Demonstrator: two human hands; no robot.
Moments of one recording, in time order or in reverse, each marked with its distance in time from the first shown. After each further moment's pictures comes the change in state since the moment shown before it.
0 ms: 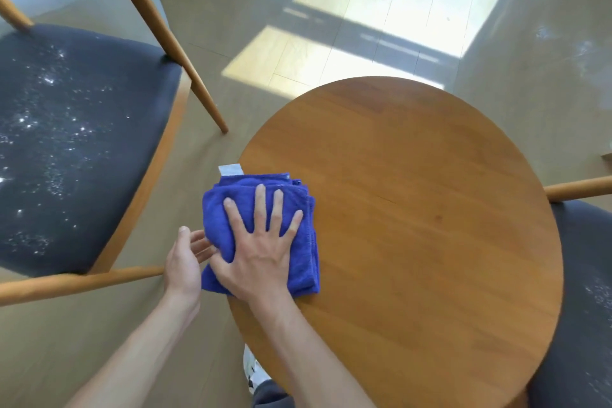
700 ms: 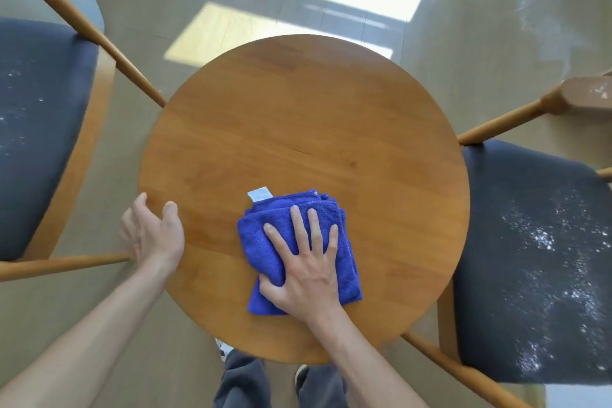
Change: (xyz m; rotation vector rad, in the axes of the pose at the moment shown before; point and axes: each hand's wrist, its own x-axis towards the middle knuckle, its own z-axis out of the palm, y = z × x) left_hand -0.053 -0.030 0.059 0.674 0.206 0.337; right_hand -0.134 0.168 -0.060 -0.044 0.065 0.019
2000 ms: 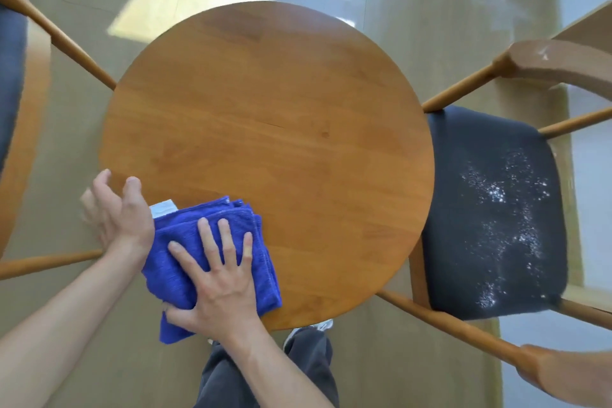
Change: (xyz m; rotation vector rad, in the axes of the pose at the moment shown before) left_hand 0.005 -0.001 0.001 -0.131 0.043 0.076; right_hand -0.036 -0.102 0.038 0.126 -0.055 -0.007
